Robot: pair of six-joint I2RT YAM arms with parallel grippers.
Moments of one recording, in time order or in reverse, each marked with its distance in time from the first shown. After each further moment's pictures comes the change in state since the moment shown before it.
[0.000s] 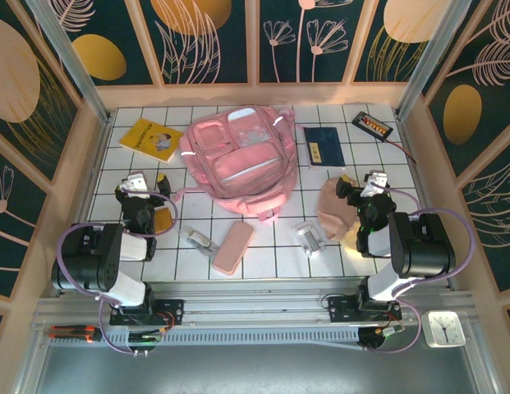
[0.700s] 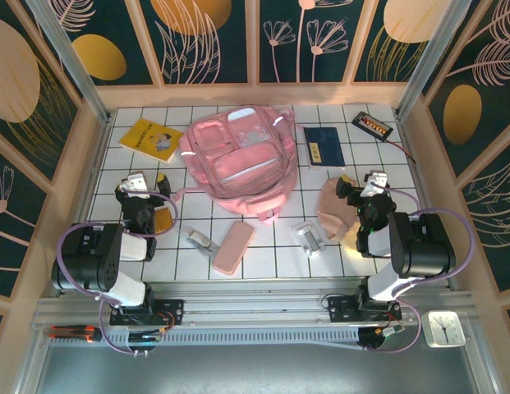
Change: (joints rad) left arm 0.000 0.000 0.000 0.000 0.000 0.000; right arm 0.000 0.000 0.000 0.000 -0.001 0.000
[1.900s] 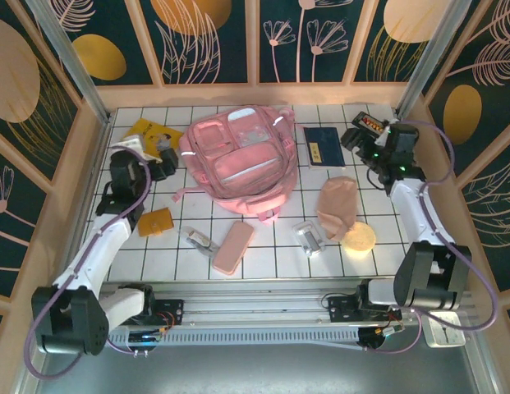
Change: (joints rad) left arm -0.111 -0.375 0.578 -1.259 0.206 -0.259; right arm 0.005 -0.197 0.846 -1.495 -0.288 0.456
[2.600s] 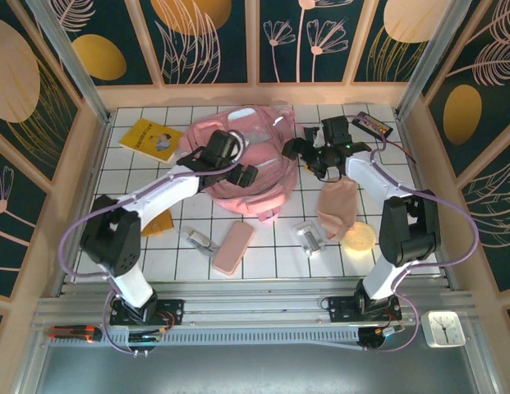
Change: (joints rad) left arm -0.476 0.617 0.536 -0.321 -0.065 0.332; right arm 0.322 0.331 0.231 -0.175 -0.114 0.095
